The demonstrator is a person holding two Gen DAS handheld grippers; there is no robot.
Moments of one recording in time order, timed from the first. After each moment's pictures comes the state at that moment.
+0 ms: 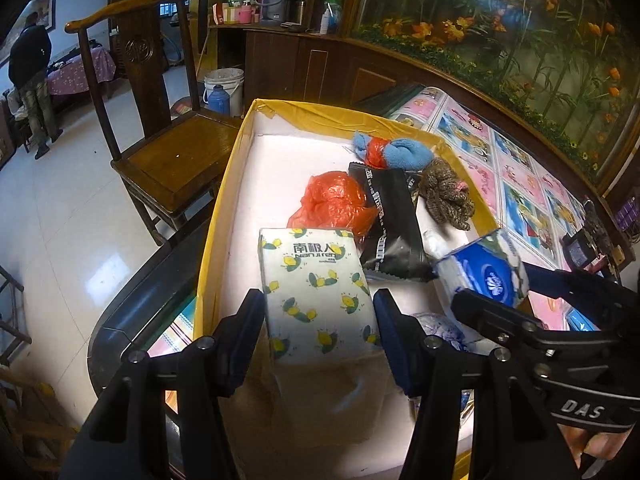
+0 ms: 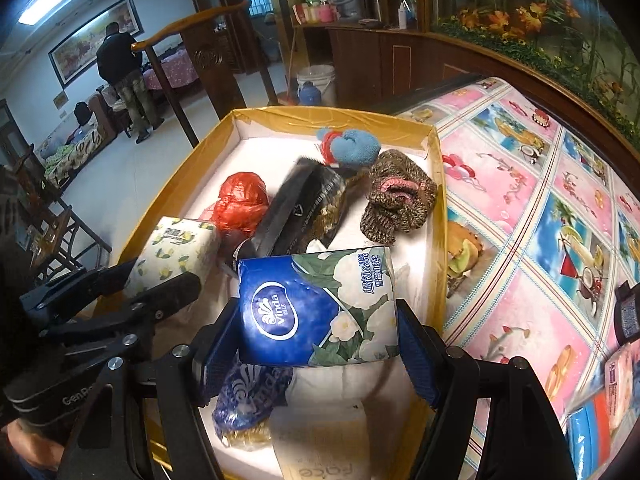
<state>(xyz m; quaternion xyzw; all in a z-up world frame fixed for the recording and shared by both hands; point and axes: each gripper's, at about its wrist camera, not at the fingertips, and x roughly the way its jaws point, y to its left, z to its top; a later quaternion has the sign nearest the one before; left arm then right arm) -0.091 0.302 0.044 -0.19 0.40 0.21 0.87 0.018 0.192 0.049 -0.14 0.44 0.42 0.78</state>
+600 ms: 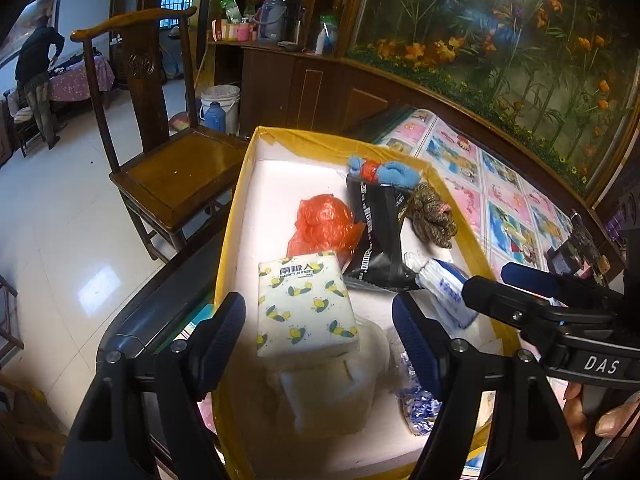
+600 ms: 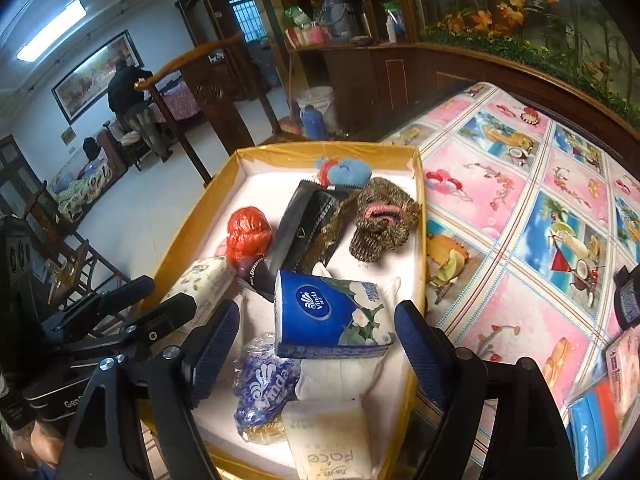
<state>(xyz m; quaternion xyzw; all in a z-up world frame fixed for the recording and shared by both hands) -0.106 0.300 0.064 -0.19 0.36 0.20 0.89 0.020 0.160 0.079 -0.07 0.42 0.43 0.79</state>
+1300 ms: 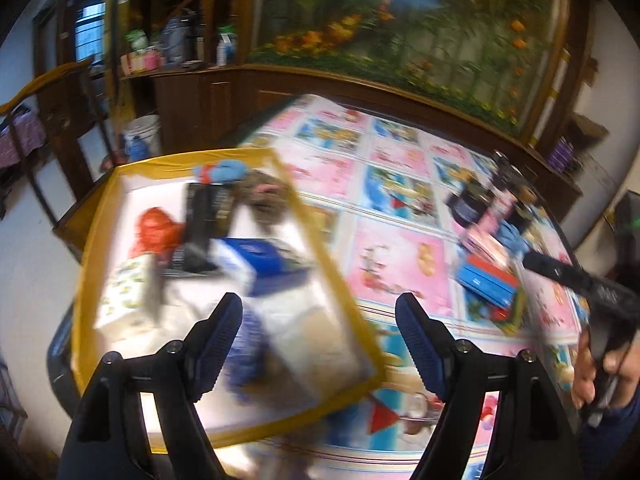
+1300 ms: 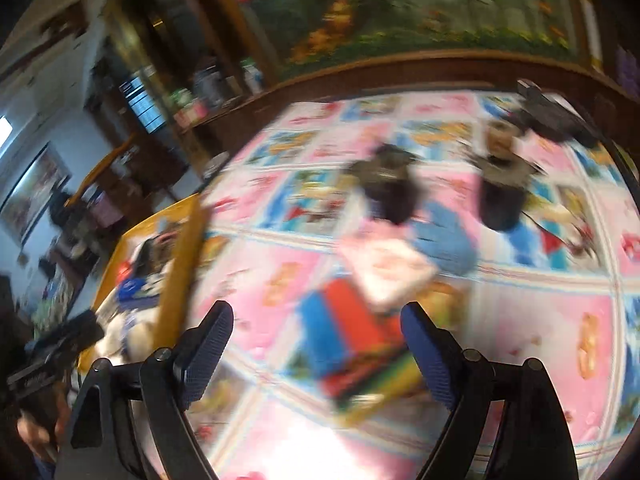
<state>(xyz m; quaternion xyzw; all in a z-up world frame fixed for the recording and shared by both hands) -0.071 0.160 0.091 -0.10 0.38 0.06 0.92 0.063 -0.134 0.063 0.09 0.42 0.27 0.86</state>
